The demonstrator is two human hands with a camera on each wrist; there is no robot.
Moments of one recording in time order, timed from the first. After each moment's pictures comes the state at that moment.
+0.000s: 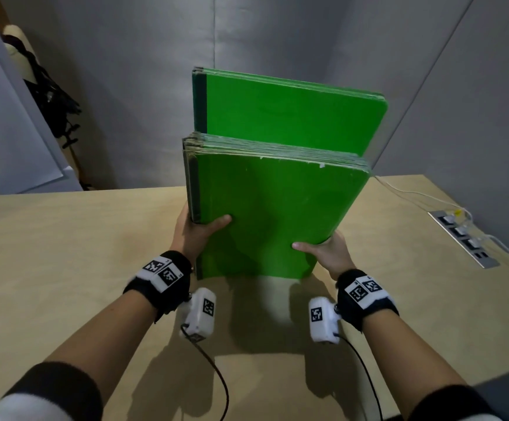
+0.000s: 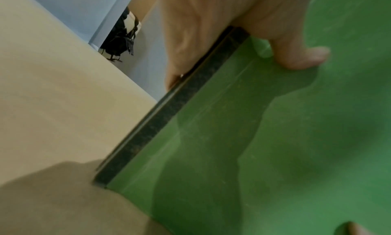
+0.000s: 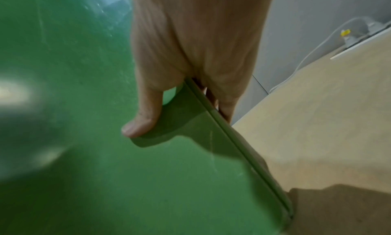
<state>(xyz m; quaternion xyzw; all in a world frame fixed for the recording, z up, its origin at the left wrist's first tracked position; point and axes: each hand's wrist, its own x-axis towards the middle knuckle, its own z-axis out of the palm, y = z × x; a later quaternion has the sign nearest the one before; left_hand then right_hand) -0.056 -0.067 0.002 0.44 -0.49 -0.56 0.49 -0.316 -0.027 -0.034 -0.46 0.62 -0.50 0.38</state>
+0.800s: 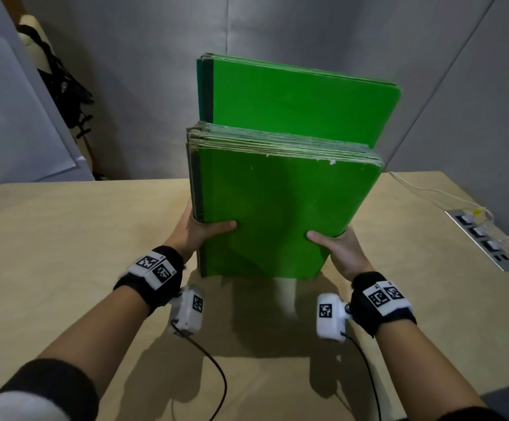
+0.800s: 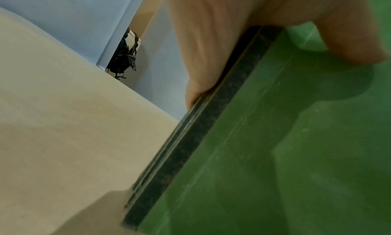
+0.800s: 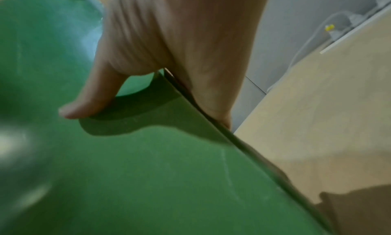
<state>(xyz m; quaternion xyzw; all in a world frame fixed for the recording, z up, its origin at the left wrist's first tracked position) -0.039 -0.073 -0.005 0.41 -0.52 -0.61 0.43 -0.318 -0.023 -0.023 -0.41 0.53 -0.54 0.50</state>
